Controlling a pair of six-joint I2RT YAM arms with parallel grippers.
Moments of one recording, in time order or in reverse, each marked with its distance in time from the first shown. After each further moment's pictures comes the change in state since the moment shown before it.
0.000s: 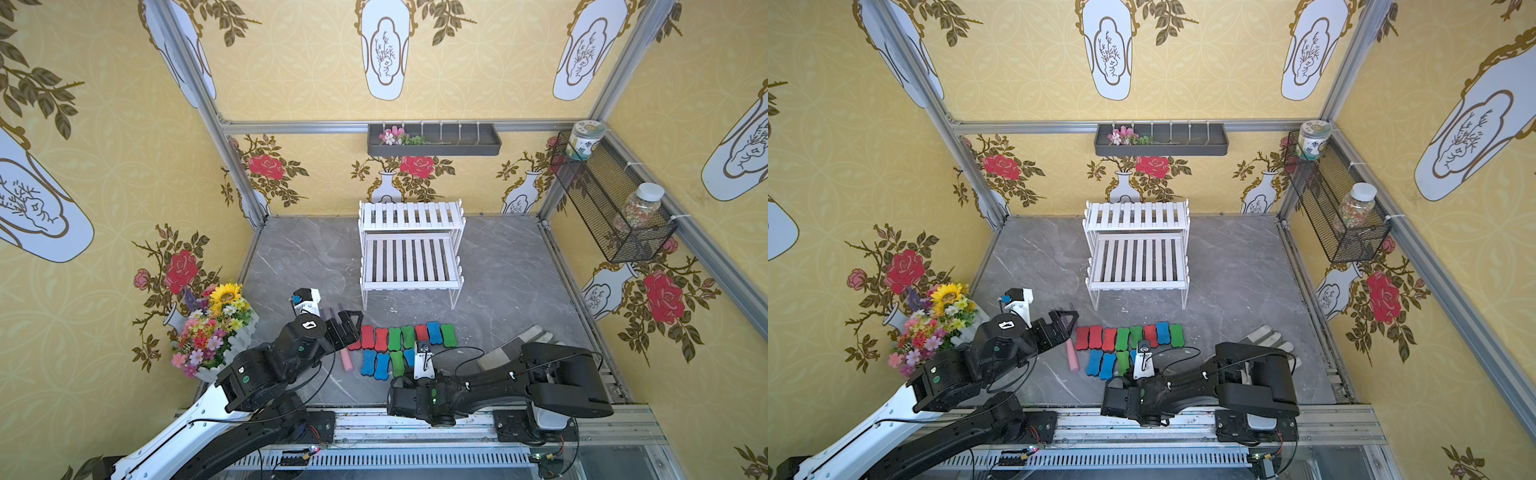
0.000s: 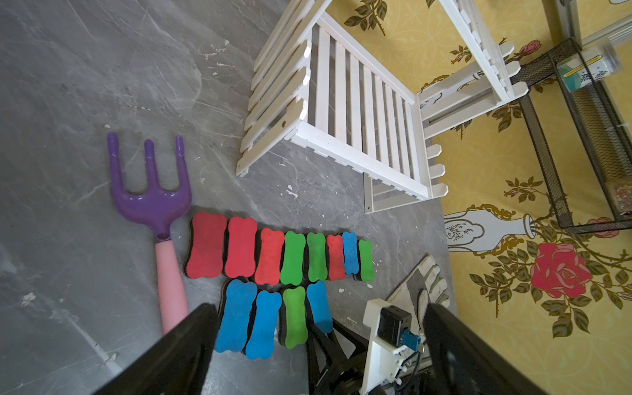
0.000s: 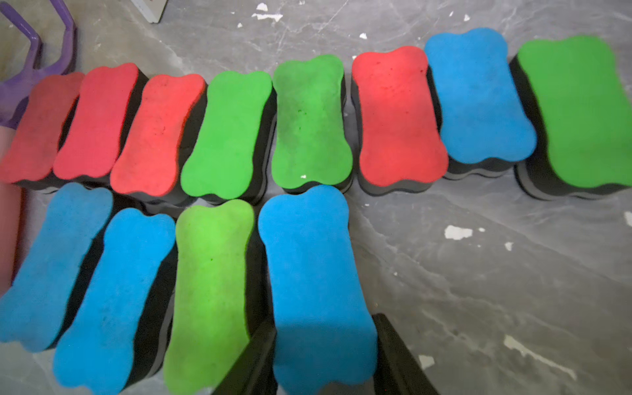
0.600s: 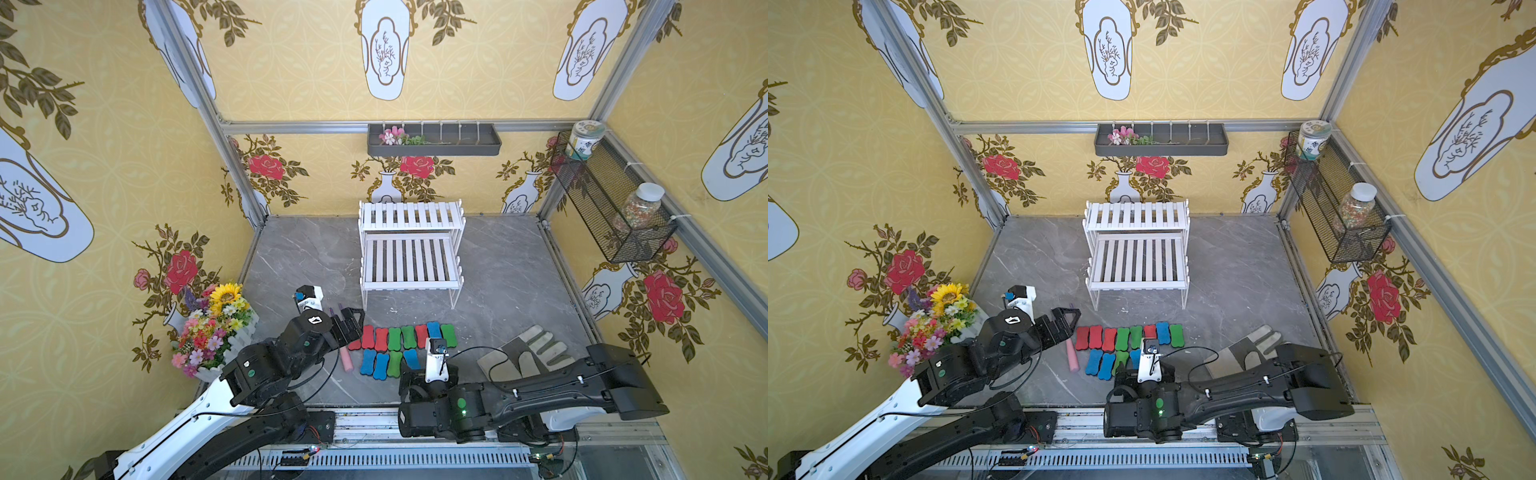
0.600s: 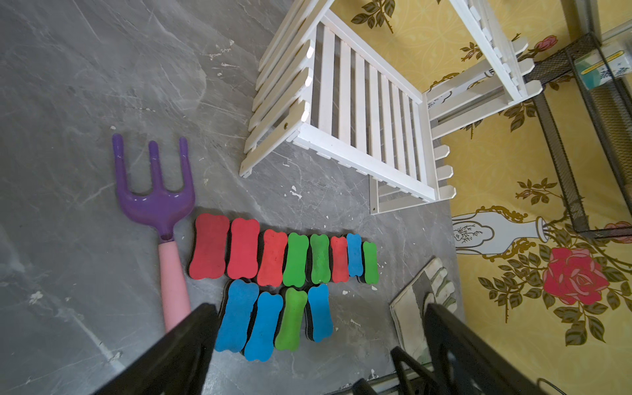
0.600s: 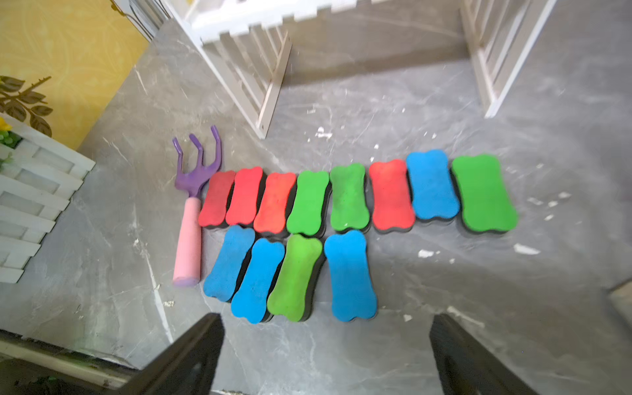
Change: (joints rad) left arm 0.000 0.083 0.062 -0.025 -0.021 -0.003; right arm 0.139 -0.334 0.097 -0.367 0.229 0.127
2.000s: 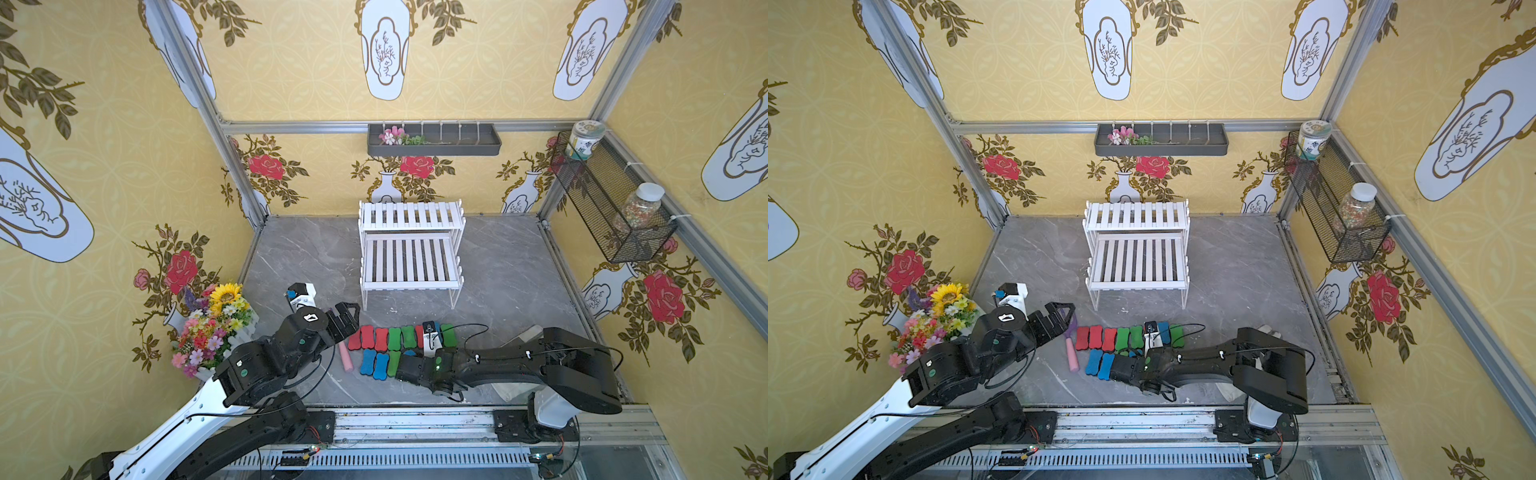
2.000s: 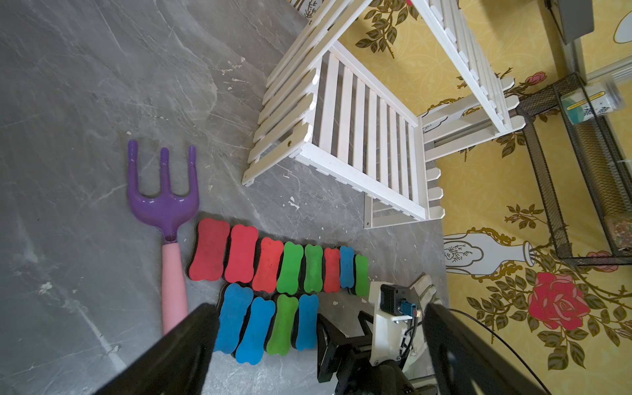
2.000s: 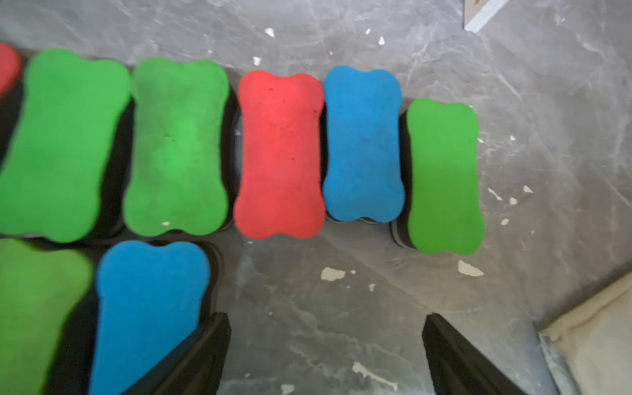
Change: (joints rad) left arm 0.000 -0.024 0.038 -0.035 -0.032 -0.060; right arm -0.327 0.240 -0.030 0.074 -0.378 -0.366
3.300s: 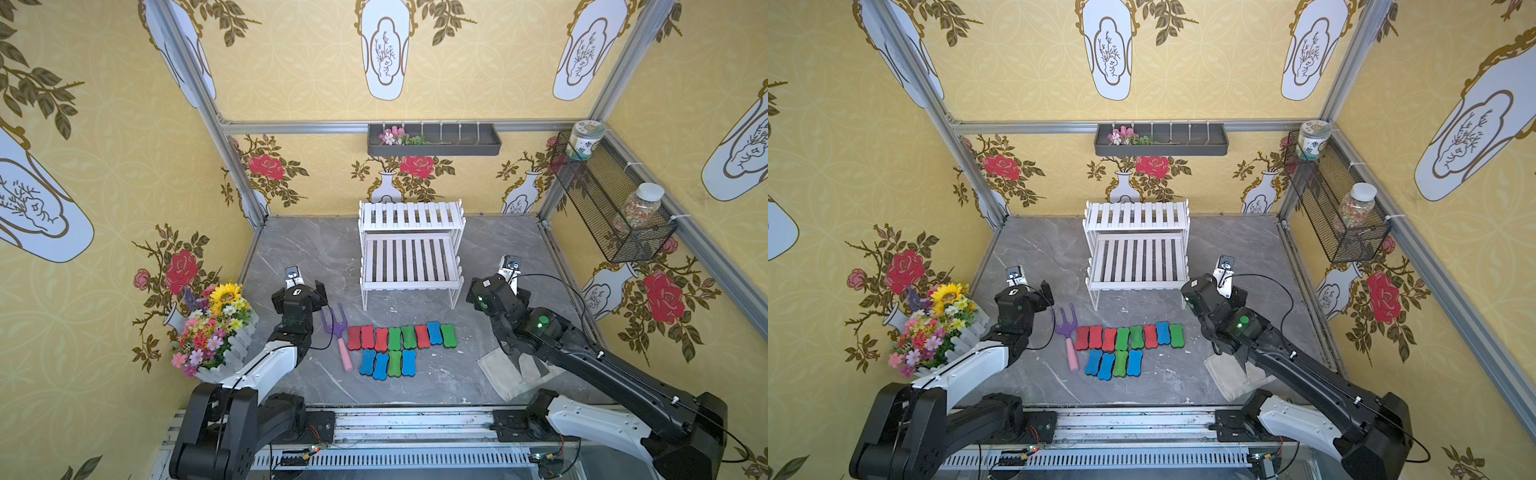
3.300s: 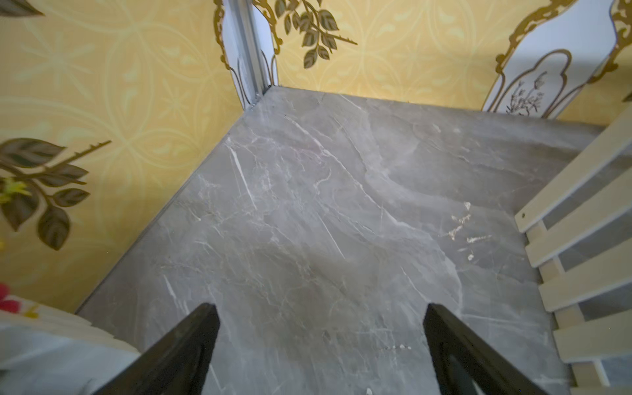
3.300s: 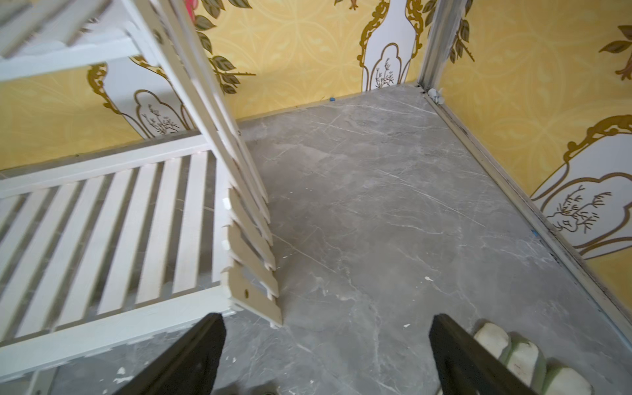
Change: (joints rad) left arm 0.766 0.535 -0.570 1.320 -0.008 0.983; right arm -0.601 -0.625 -0.034 0.077 0.217 -0.472
